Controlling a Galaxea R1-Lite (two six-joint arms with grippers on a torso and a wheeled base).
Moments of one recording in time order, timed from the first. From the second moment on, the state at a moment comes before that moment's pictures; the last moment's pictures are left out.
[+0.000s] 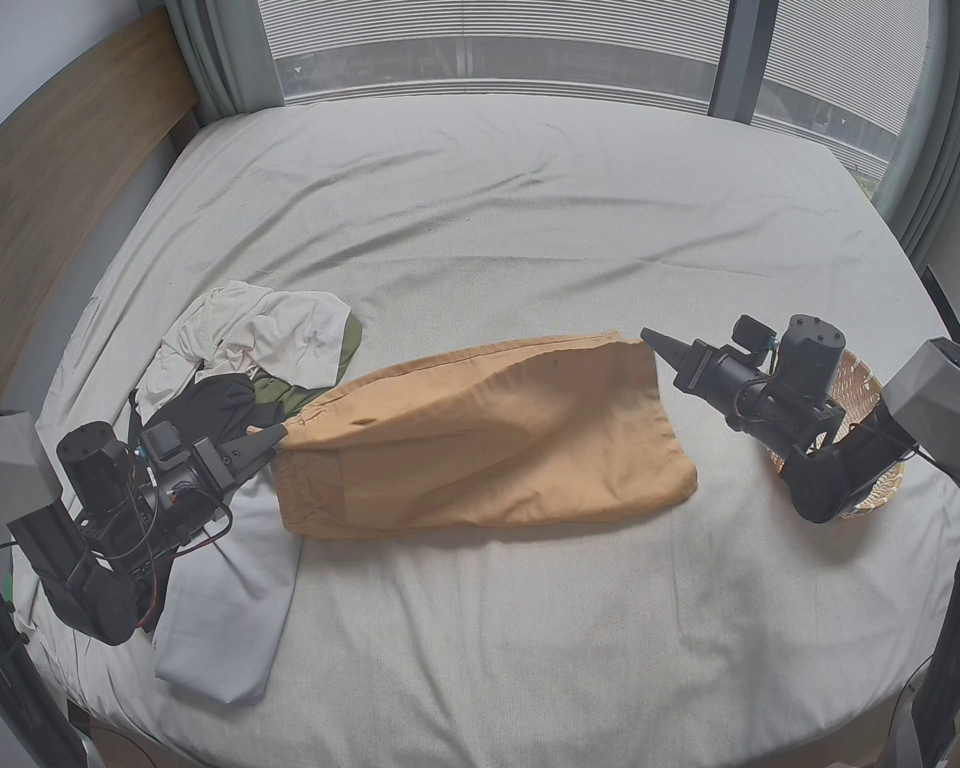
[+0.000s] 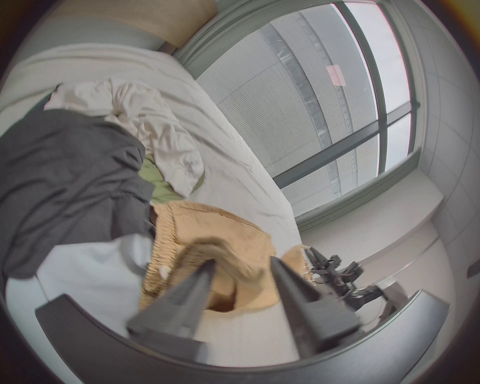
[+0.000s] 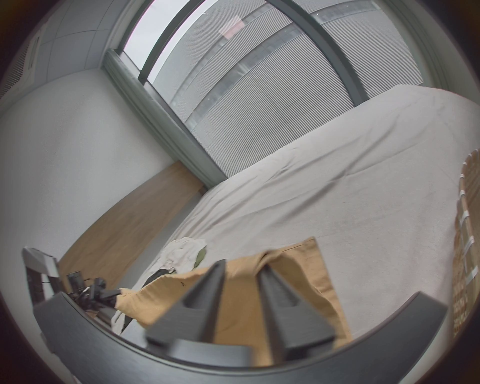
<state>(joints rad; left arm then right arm) -0.04 1.98 -0.38 -1.55 -0.58 -0.86 0.25 2.13 -0.98 -1.19 0.21 0.44</state>
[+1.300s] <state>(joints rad) -0.09 1.87 -0.19 -1.55 -0.66 -0.53 0.33 2.07 -0.61 -1.27 0.17 0.44</state>
